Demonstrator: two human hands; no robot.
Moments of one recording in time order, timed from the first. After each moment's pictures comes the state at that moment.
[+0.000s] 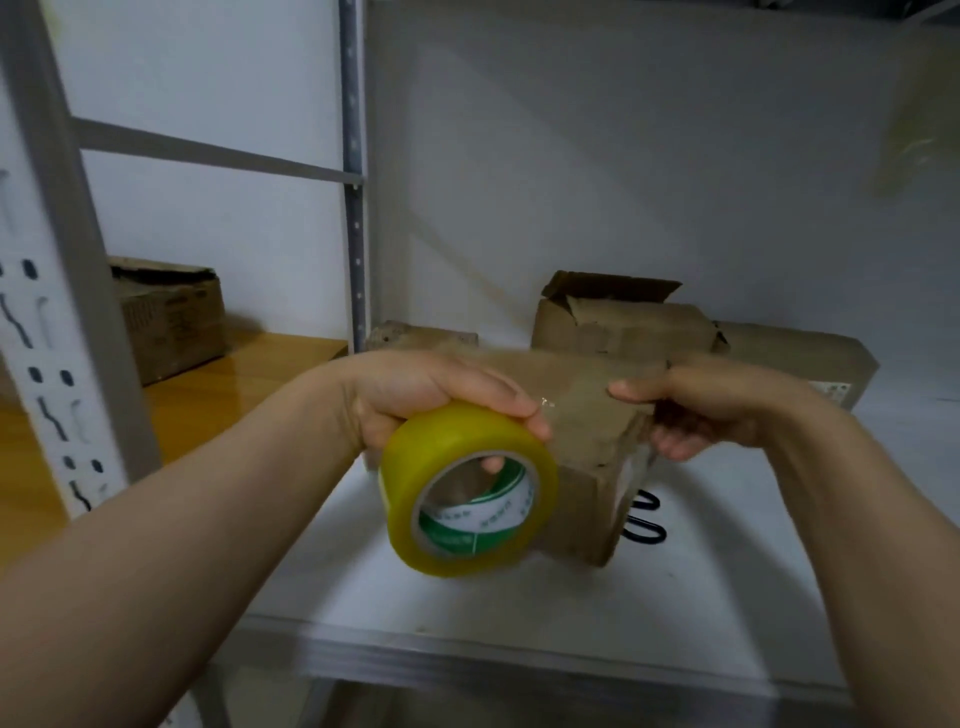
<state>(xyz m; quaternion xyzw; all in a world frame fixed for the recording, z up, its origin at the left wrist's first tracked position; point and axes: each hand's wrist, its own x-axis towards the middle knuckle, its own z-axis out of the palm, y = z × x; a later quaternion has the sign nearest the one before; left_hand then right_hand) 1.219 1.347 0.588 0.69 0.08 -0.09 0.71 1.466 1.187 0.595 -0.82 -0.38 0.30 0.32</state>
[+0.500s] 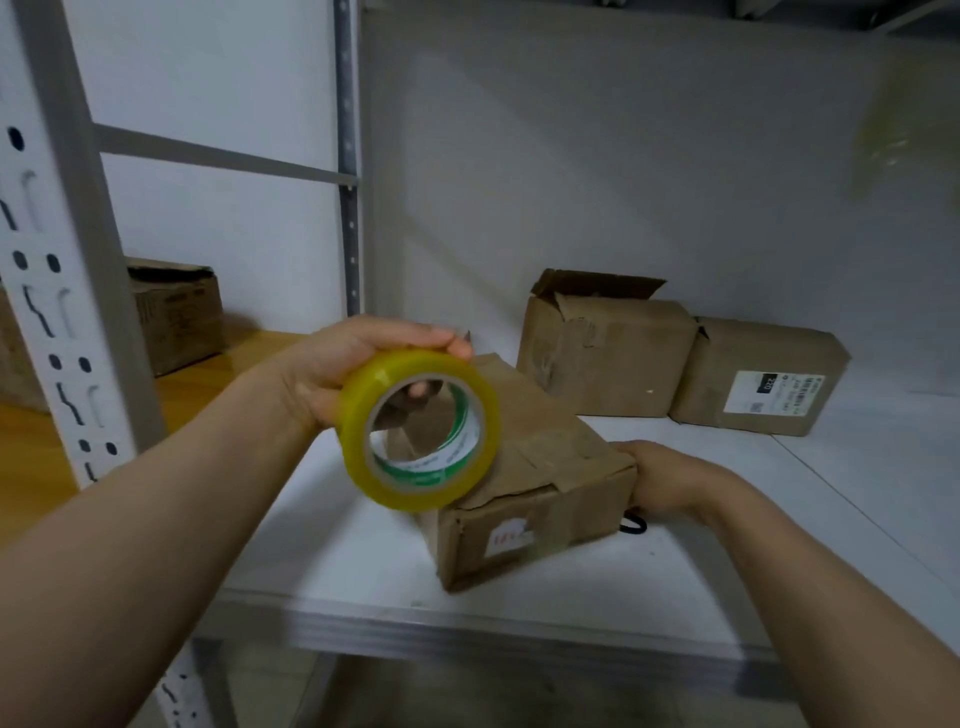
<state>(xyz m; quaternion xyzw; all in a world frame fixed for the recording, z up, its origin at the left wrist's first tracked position) 1.189 1.362 0.589 0.62 0.07 0.04 0.78 1.463 1.181 0.503 -0.82 -0.52 0.19 0.16</state>
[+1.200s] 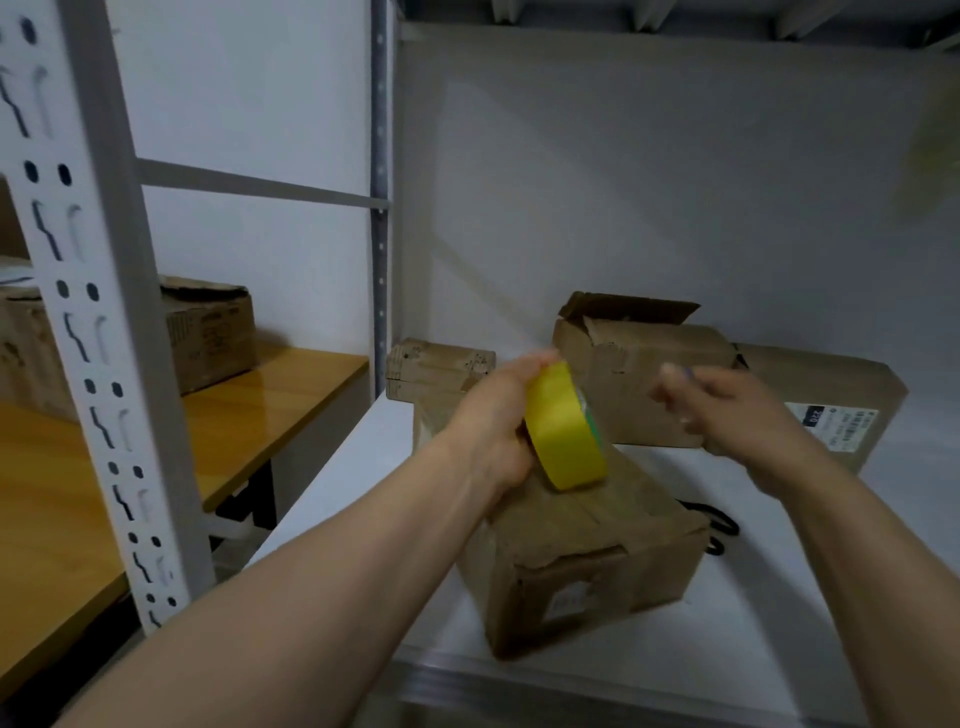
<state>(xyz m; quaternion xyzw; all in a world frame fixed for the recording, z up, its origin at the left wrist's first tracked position) 1.282 1.297 0.569 0.41 0.24 0.31 0.82 1.467 1.177 0.566 -0.77 -0.45 0.08 0.45</state>
